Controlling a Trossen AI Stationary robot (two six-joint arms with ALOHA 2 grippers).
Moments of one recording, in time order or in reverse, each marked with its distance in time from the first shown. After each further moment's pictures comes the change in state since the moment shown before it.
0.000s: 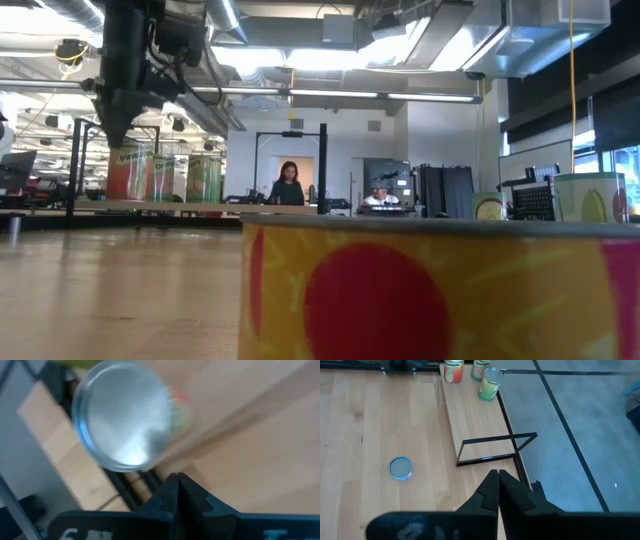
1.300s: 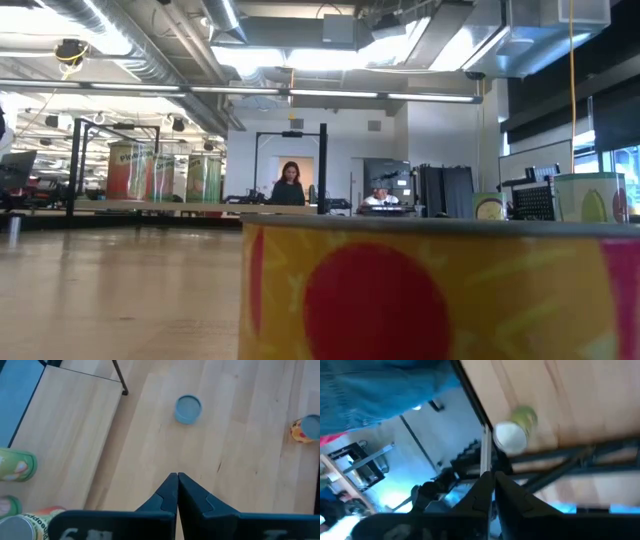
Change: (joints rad) left arm -0.687 -0.022 0.500 -0.017 0.115 0.008; right arm 0.665 -0.296 -0.674 -0.128 -0.691 1.161
